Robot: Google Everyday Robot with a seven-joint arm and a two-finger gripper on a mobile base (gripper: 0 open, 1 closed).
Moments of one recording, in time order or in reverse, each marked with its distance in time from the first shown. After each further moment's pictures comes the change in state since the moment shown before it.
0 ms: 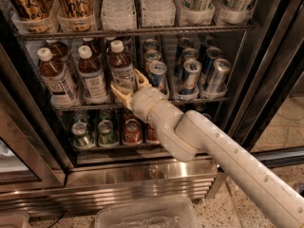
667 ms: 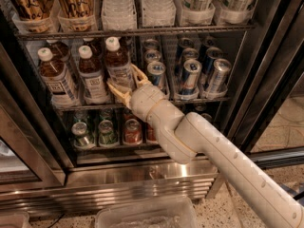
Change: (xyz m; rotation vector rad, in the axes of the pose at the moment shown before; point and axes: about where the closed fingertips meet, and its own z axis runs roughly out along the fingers) arm -0.025 0.001 -0.005 0.018 -0.088 -0.073
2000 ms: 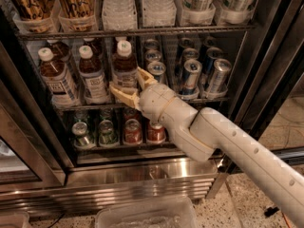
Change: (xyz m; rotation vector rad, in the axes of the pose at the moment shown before) arm -0.025 0.005 -0.023 -0.115 -0.026 0.050
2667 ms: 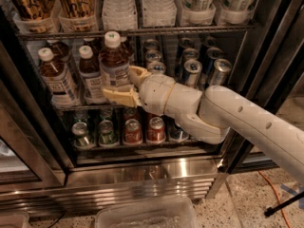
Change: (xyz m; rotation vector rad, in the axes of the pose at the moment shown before) arm -0.032 0.026 0.001 -0.228 0.071 0.082
